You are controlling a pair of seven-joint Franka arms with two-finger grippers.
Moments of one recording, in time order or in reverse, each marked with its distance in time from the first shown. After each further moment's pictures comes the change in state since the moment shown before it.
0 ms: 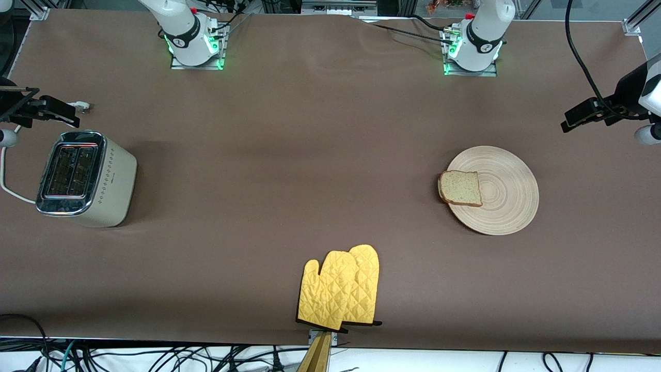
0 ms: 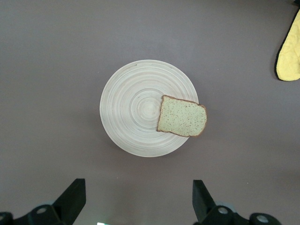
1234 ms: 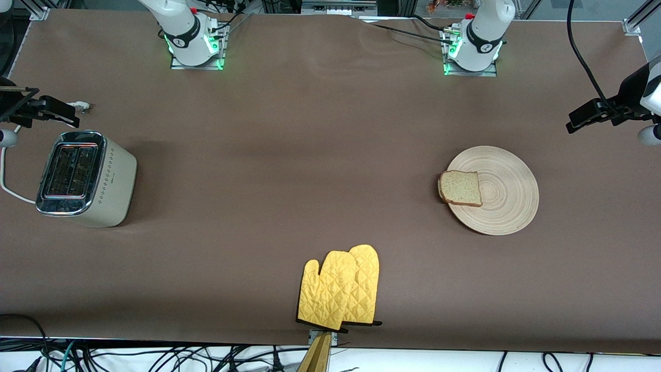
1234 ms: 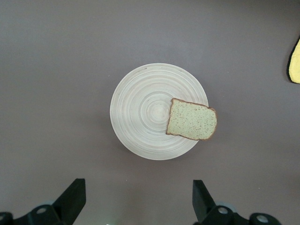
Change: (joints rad) left arm -0.001 0.000 -0.001 0.002 0.047 0.004 0.012; right arm 0.000 0.000 -0.001 0.000 0.000 0.000 0.000
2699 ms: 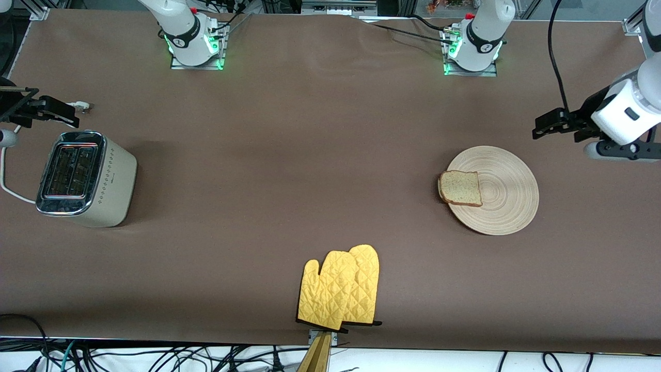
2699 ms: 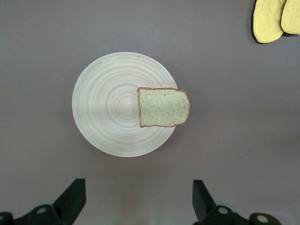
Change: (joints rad) left arm -0.029 0.084 -0.019 0.000 -0.102 0.011 0.163; right arm 0.000 0.000 0.000 0.000 0.000 0.000 0.000
